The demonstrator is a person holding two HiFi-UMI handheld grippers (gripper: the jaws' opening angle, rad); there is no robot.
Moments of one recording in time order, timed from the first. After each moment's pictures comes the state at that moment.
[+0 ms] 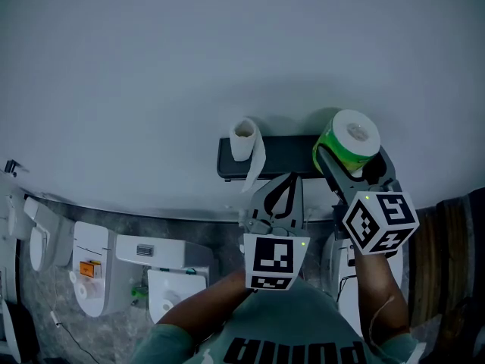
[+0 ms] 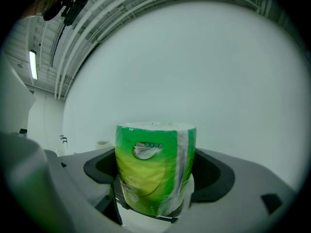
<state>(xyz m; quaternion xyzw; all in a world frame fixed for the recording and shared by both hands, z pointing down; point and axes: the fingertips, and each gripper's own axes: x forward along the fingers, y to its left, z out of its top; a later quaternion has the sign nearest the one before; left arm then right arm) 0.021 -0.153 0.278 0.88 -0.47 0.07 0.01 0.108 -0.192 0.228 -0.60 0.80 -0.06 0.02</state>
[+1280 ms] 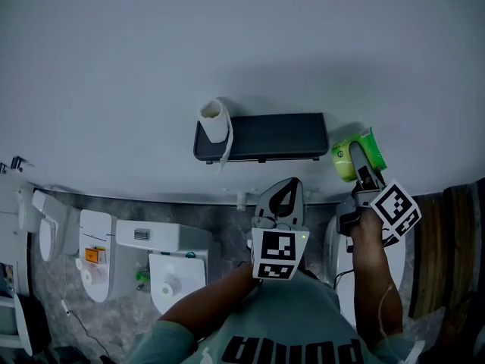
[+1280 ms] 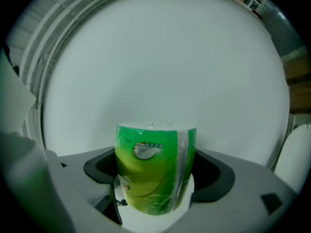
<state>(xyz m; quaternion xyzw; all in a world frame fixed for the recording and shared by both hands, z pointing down) 0.068 -0.134 0.369 0.87 -0.48 0.14 0.06 0.233 -0.182 0.360 -0.59 0.67 -0.36 0.25</state>
